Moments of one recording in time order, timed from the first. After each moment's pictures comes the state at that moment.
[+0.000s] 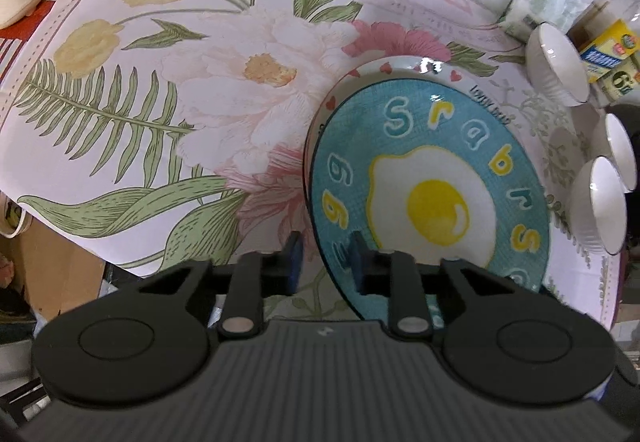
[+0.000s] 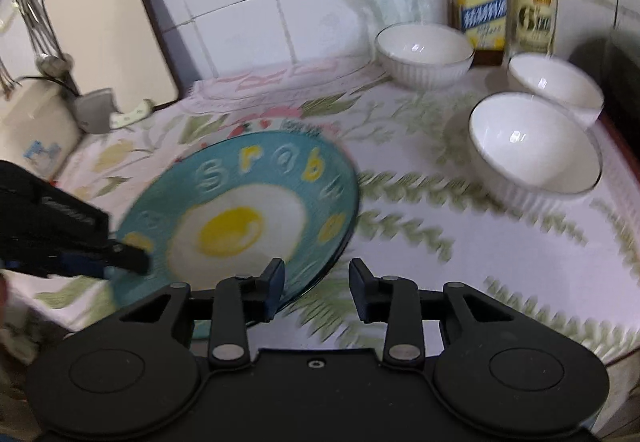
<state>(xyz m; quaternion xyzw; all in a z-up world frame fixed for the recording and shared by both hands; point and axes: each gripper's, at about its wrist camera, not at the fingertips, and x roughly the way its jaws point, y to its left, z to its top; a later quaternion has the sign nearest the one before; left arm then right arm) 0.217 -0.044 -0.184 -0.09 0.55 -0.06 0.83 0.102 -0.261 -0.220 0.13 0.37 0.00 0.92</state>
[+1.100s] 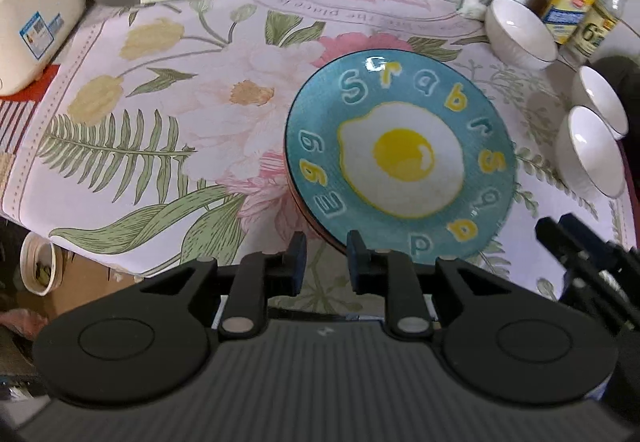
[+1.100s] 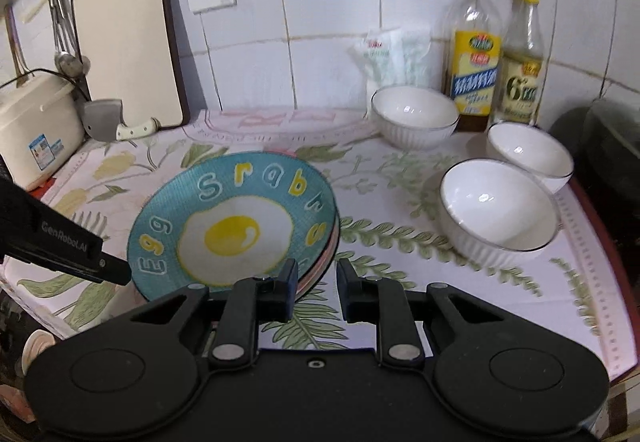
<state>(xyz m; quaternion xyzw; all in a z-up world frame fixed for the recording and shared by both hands) 0.171 -0.070 -0.161 0.00 0.51 -0.07 0.86 0.072 -0.261 -0.195 0.04 0.31 -0.02 0.95</state>
